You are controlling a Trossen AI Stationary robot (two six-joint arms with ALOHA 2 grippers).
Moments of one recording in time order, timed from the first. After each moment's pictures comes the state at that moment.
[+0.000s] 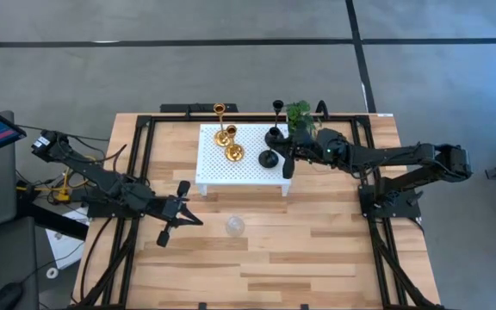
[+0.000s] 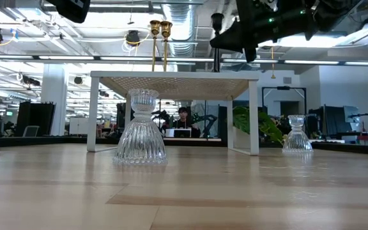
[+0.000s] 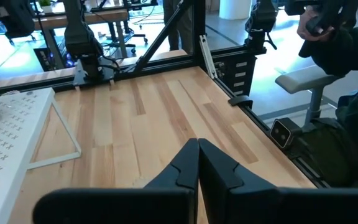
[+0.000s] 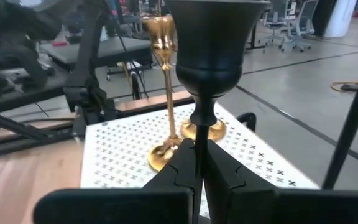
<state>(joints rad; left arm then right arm) -0.53 0.66 0.51 0.07 -0.22 0.05 -0.22 1.27 0.69 0.45 0.10 0.09</state>
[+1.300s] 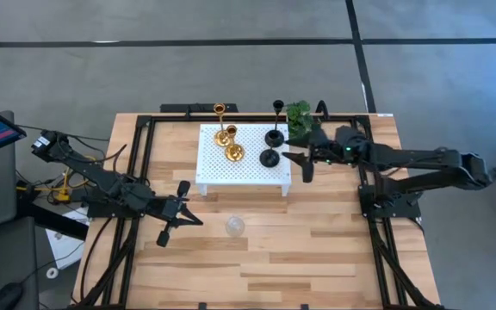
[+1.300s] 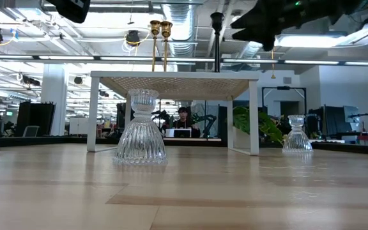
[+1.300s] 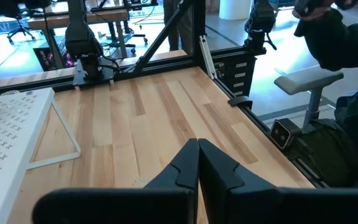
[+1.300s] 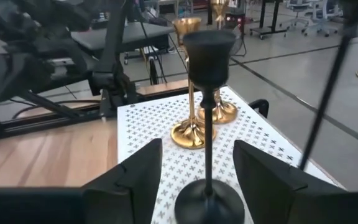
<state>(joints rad) -0.53 0.66 0.51 0.08 -0.22 0.05 -0.20 1.02 0.69 0.14 0.02 0.09</state>
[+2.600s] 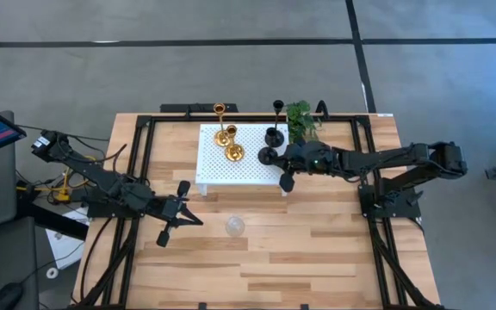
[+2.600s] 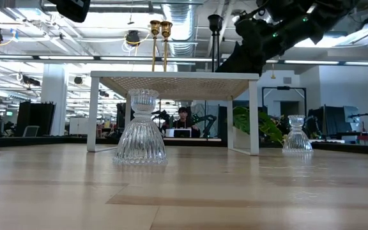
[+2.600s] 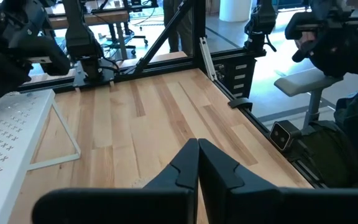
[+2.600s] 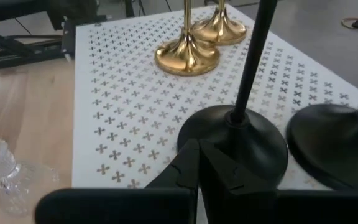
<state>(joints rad) -0.53 0.66 0.51 0.08 -0.22 0.05 -0.13 1.32 0.69 0.20 0.16 0.10</state>
